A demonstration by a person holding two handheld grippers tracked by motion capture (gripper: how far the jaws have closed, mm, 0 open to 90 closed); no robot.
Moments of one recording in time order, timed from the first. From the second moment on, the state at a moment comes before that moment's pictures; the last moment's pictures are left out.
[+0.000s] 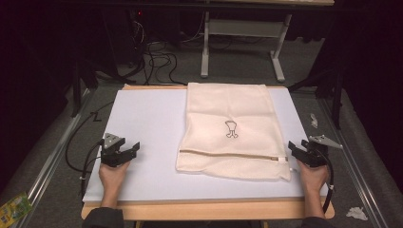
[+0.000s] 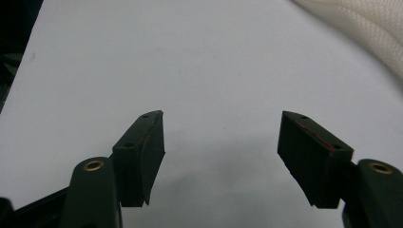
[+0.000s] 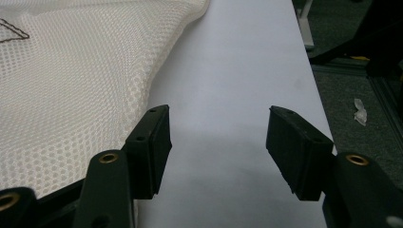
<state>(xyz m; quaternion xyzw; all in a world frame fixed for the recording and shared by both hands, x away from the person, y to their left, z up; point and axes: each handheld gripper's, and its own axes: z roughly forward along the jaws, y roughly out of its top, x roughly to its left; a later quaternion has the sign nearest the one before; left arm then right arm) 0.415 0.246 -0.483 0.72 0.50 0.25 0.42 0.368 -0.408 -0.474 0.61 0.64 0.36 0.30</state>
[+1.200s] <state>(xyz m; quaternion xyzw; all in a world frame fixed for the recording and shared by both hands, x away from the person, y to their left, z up) 0.428 0.186 -0.457 0.76 0.45 0.20 0.42 0.368 -0.407 -0.466 0.60 0.65 0.38 0.26</state>
